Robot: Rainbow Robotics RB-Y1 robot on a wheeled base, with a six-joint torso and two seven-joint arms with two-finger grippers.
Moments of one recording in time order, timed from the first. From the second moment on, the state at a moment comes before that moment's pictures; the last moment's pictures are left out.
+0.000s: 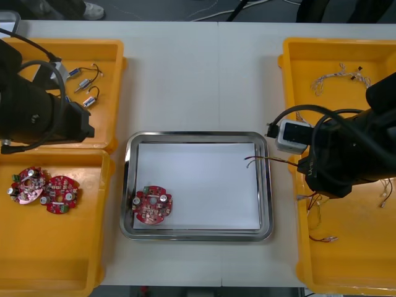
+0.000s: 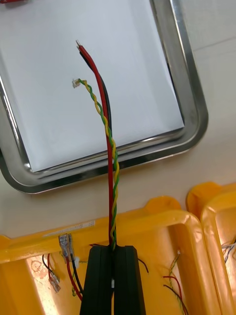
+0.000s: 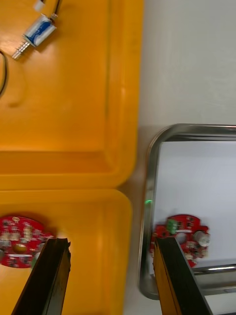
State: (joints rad) right arm -0.42 -0.71 0.12 -2.38 -0.95 1.92 2.01; left arm -0.45 0.67 0.05 -2.19 0.76 1.91 -0.99
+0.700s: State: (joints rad) right arm -0.66 -0.66 0.69 -2.33 -0.77 1.84 1.80; left arm -0.54 0.71 0.10 -1.77 0.64 1.85 -1.14
